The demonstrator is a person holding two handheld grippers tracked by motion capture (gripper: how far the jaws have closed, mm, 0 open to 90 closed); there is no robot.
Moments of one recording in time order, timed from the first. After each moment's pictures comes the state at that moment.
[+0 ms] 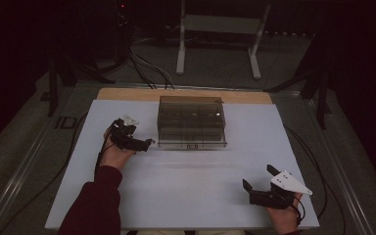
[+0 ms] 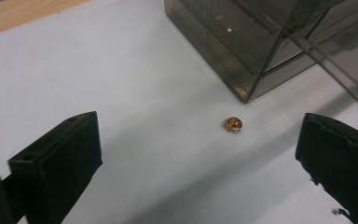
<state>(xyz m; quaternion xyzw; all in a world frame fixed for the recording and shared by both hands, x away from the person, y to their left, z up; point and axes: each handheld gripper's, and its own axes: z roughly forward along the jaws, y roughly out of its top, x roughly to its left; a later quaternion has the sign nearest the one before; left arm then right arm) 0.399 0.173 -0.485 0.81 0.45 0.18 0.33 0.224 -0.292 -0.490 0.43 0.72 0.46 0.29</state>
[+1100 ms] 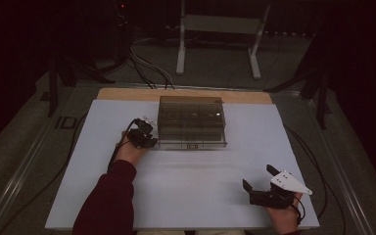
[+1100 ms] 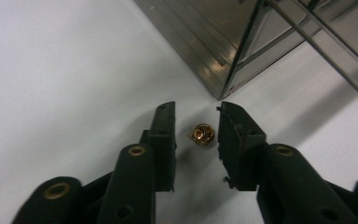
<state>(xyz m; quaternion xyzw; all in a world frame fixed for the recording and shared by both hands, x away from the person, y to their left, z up) 0.424 0.130 -0.505 0.86 0.42 0.14 0.25 0.225 -0.292 -0.490 0.42 0.73 0.46 0.29</state>
